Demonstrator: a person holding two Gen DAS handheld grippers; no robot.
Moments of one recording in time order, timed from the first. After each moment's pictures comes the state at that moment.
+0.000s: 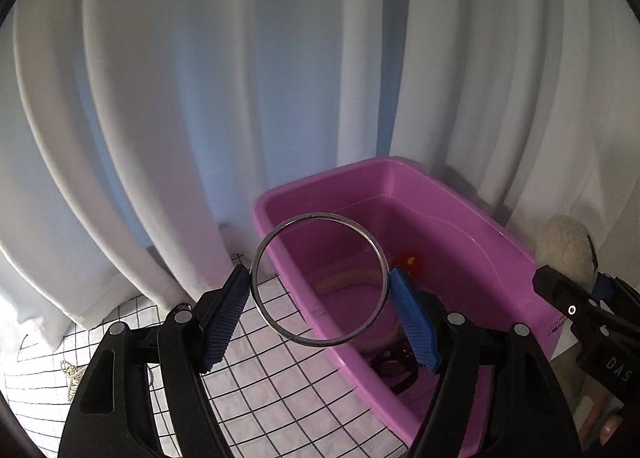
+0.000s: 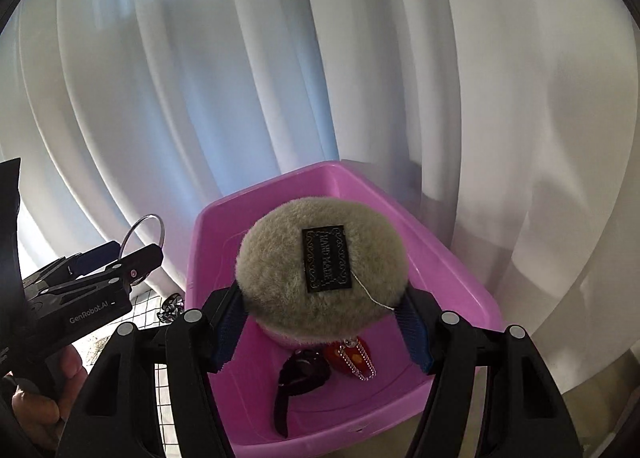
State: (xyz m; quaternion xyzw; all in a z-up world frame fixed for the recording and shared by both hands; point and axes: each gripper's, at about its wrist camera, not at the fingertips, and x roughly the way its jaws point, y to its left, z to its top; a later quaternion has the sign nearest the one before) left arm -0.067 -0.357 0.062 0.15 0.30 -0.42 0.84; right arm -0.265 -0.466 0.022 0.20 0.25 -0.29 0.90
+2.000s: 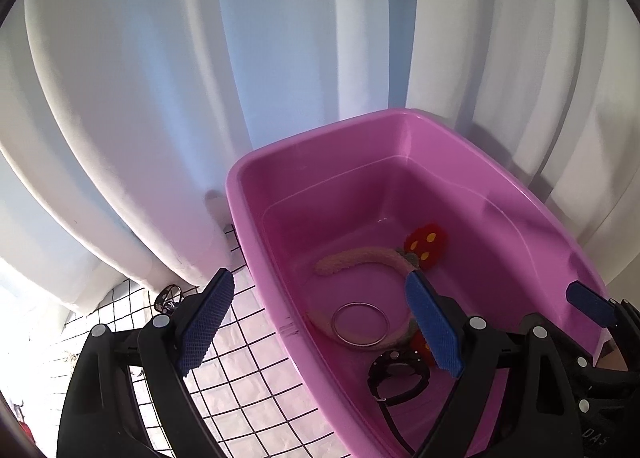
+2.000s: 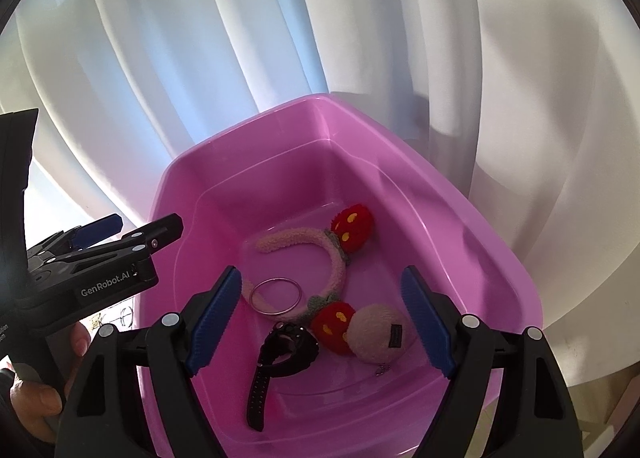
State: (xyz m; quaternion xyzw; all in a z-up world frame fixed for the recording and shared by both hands) left arm -0.054 -0.406 0.021 0.20 0.36 -0.37 0.83; right arm -0.239 -0.504 -0.023 0.24 0.33 -0.25 0.88
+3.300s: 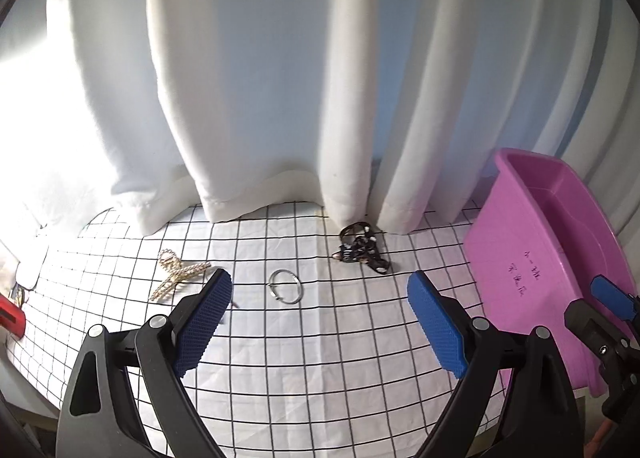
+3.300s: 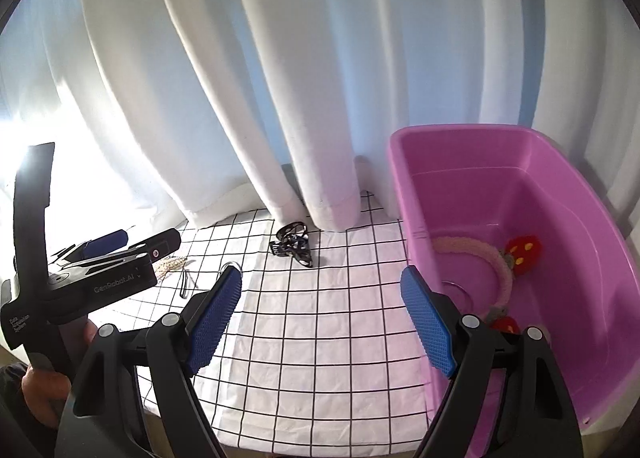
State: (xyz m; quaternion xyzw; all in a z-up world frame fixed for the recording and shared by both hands) left arm 0.039 -0.157 0.016 0.07 0.40 -0.20 0.89; right arm -0.123 -0.321 -0.010 0.13 0.36 -0.08 0.92
